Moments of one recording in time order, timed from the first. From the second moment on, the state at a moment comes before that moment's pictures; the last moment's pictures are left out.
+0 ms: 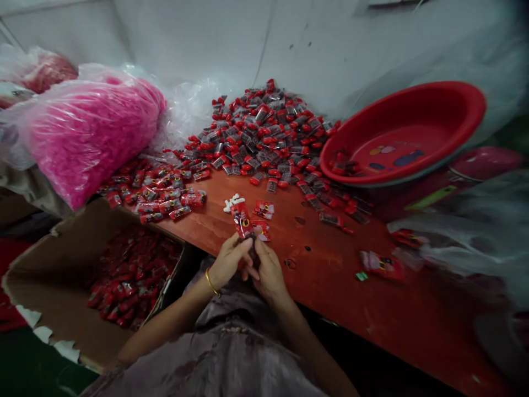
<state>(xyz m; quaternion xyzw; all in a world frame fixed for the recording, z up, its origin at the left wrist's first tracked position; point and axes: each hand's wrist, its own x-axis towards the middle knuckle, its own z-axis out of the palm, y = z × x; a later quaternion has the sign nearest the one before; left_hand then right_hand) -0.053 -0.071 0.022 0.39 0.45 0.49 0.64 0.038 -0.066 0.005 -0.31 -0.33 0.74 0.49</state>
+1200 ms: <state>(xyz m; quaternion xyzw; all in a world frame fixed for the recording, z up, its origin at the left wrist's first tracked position) -0.033 -0.055 0.013 0.41 0.49 0.54 0.55 0.069 -0.065 -0.022 -0.43 -0.53 0.53 0.50</state>
